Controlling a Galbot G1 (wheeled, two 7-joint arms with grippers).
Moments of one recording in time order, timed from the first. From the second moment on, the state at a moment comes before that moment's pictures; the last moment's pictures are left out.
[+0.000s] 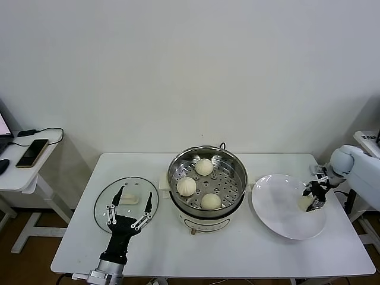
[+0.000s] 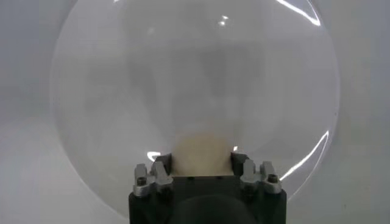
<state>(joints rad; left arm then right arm) 1.61 -1.32 -0.40 -2.05 0.01 -0.34 -0.07 0.17 0.71 -1.08 0.75 0.13 0.05 -1.16</state>
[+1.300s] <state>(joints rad) 1.59 -1.30 -0.40 -2.08 0.01 -0.32 -0.09 0.76 1.07 -1.60 1.19 0.66 -0.22 -1.16</state>
